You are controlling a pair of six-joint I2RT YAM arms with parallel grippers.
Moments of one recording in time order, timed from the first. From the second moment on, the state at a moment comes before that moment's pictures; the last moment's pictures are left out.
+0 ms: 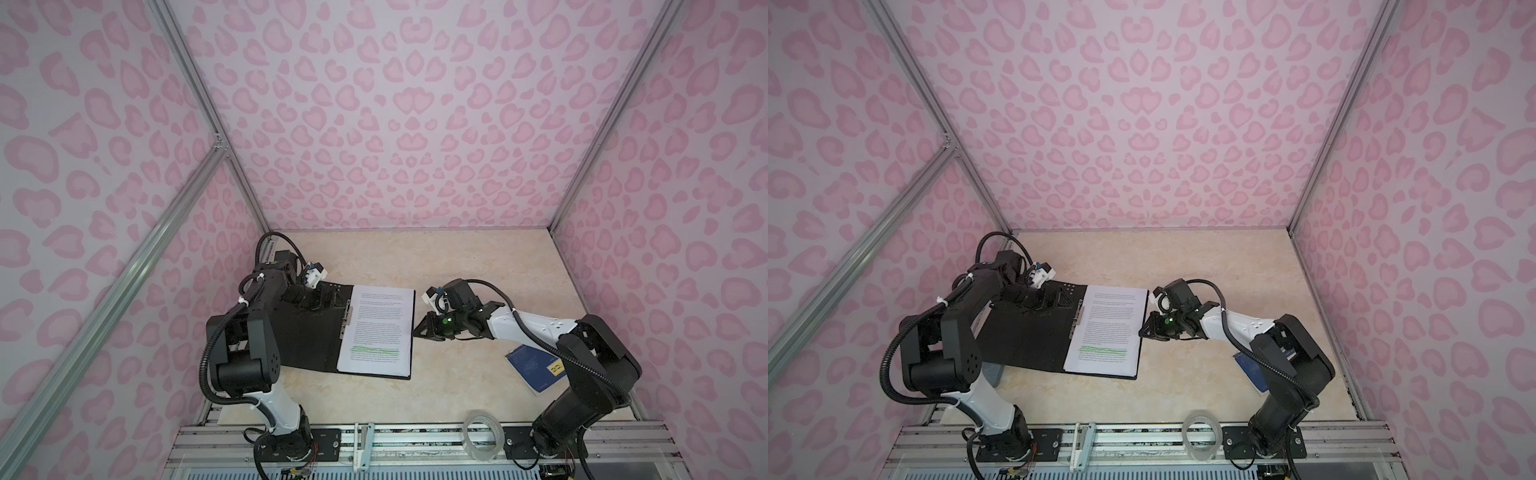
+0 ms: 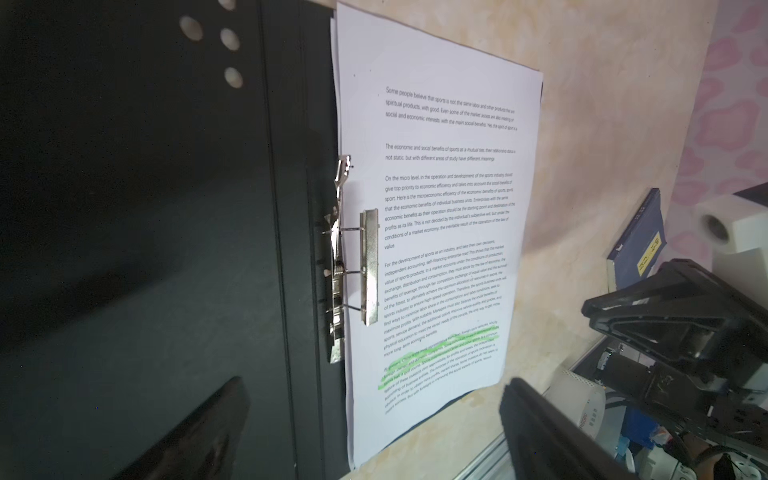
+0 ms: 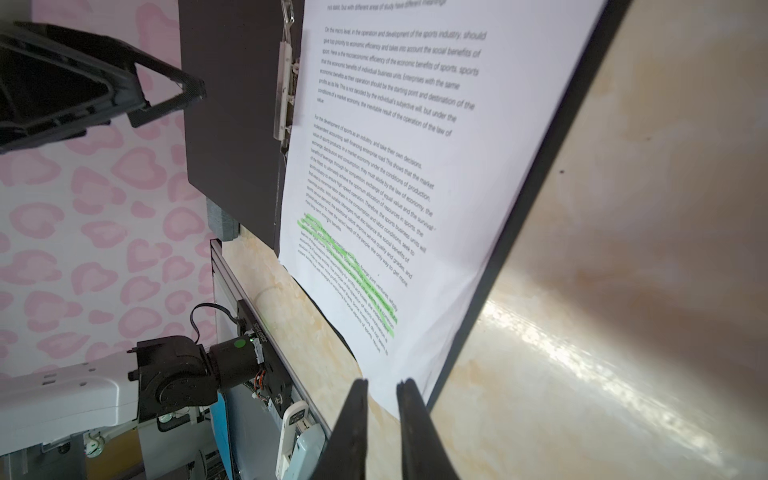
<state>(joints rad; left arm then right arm) 0.09 1.73 1.24 -0.98 0.59 0.12 0.61 1.65 0.91 -0.17 -0.61 0.69</state>
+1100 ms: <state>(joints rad) -0.02 1.82 1.09 -0.74 0.69 -0.12 0.49 1.57 0.82 -0.13 -0.64 0.70</state>
